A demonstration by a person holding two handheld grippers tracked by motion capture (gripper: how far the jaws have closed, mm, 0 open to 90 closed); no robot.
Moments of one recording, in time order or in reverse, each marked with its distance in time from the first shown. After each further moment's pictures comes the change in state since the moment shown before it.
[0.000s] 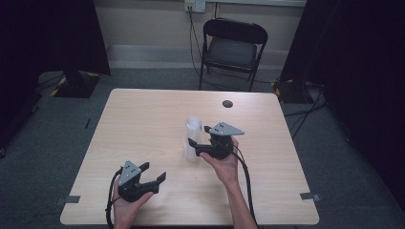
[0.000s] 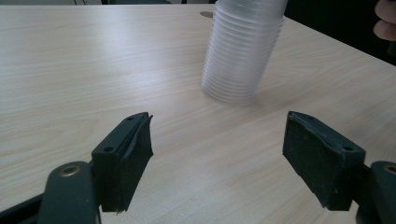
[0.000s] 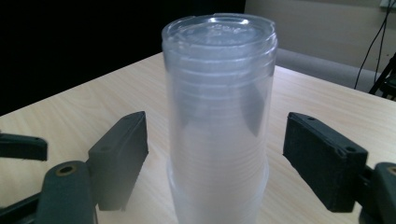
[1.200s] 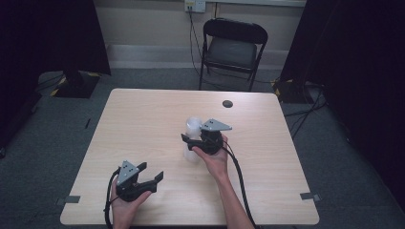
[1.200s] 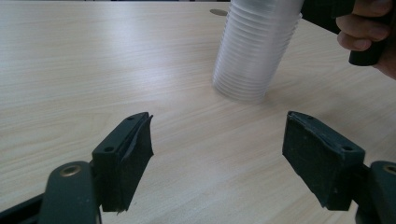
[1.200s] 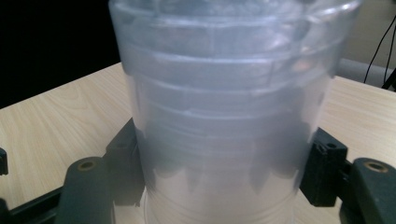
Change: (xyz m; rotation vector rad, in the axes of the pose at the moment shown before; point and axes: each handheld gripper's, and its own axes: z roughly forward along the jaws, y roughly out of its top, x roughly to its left) left arm 0.006 -0.002 -0.002 0.005 0.022 -0.014; right arm -0.003 -0.007 0.042 0.012 0.009 0.003
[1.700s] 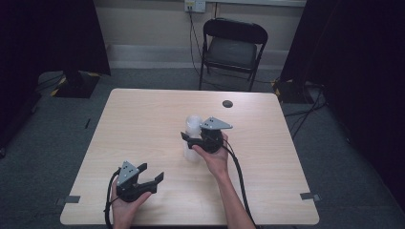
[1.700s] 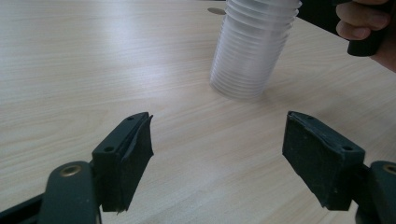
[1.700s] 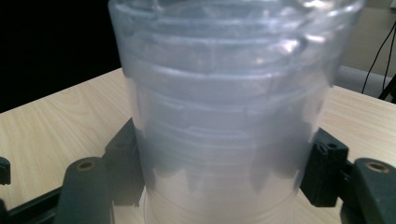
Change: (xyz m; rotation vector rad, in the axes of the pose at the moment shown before) left arm 0.001 -0.002 0.000 0.000 -0.007 -0.005; right arm -0.001 0.006 -0.001 -0.017 0.004 -0.013
